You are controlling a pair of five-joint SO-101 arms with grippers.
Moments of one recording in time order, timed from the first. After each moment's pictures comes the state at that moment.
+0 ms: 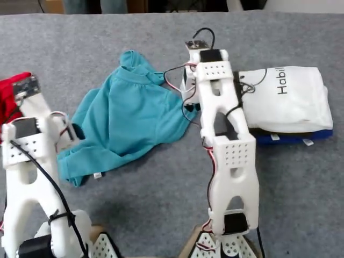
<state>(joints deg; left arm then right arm) -18.6 -32.0 38.2 73.5 9.3 -7.7 49.5 -42.7 92.0 -3.0</state>
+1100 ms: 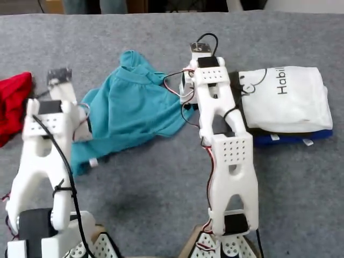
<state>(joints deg) -11.9 -17.6 27.5 72.4 6.5 -7.6 55.8 -43.6 83.6 -8.5</state>
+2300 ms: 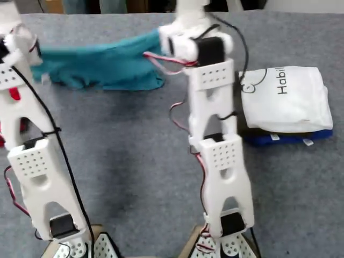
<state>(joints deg) -25.1 41.3 -79.3 100.4 -6.2 -17.8 50.5 -93.1 94.9 1.7</state>
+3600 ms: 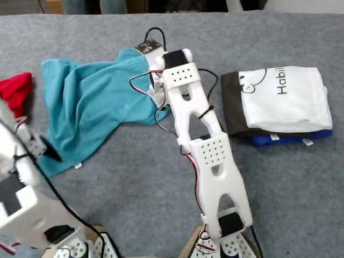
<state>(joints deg) -43.8 5.2 13.7 95.9 0.1 -19.6 58.4 -63.7 100.8 12.8</state>
